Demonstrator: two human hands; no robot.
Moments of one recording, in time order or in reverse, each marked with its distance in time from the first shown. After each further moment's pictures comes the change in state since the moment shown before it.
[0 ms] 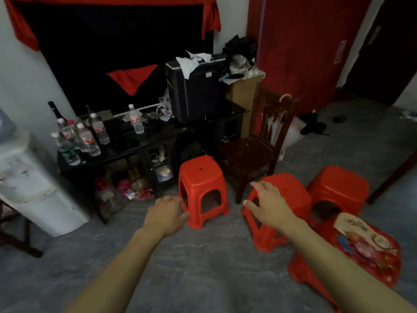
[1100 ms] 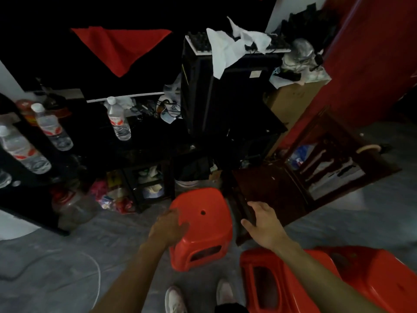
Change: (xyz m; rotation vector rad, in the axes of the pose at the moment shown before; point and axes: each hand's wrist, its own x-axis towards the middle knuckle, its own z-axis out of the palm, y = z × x) left_hand 0.535 -0.123 0.069 -0.389 -0.213 -0.276; right_hand 0.534 -0.008 0.071 -0.044 -0.309 0.067
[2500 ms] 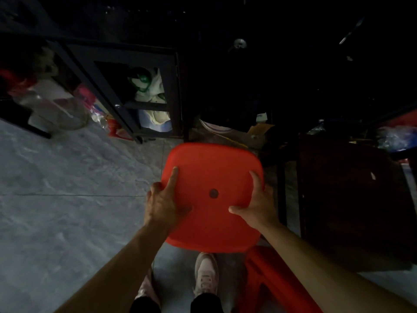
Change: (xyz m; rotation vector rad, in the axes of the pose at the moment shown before) left_hand 0.219 -0.046 0.216 -0.326 0.178 -0.435; right_hand 0.326 0.117 0.282 0.075 -0.299 0.040
